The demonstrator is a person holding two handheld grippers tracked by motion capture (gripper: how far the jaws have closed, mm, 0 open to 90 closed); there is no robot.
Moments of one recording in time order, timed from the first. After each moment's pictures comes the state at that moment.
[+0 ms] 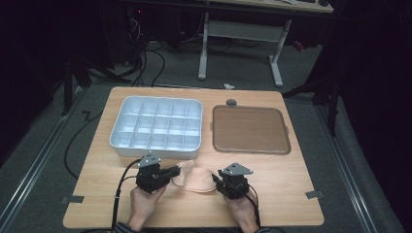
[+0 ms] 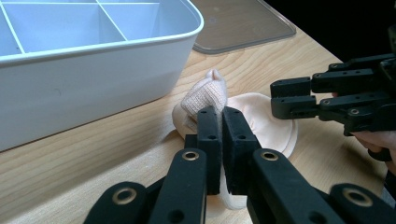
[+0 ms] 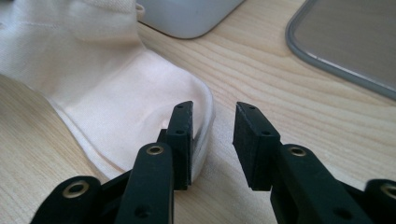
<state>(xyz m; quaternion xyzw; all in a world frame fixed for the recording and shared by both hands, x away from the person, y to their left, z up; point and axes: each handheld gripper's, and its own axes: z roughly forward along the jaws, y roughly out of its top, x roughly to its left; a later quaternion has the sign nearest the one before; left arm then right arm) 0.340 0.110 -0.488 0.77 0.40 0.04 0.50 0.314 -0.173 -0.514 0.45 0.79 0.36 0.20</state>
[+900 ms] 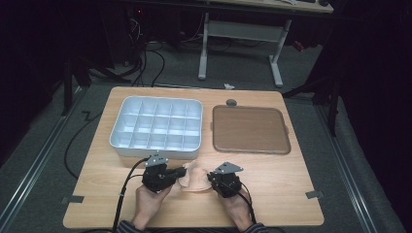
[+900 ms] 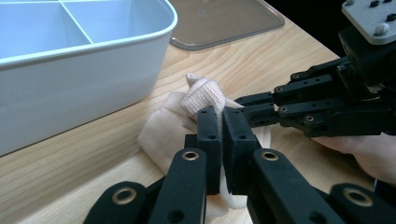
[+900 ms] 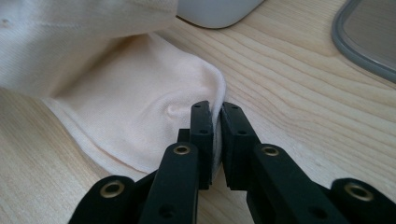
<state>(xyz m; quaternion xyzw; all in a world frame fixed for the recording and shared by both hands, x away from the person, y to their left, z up) 0.342 0.092 -0.488 0.79 0.38 0.02 0.49 0.327 -0.155 -0.526 0.43 0.81 0.35 0.18</state>
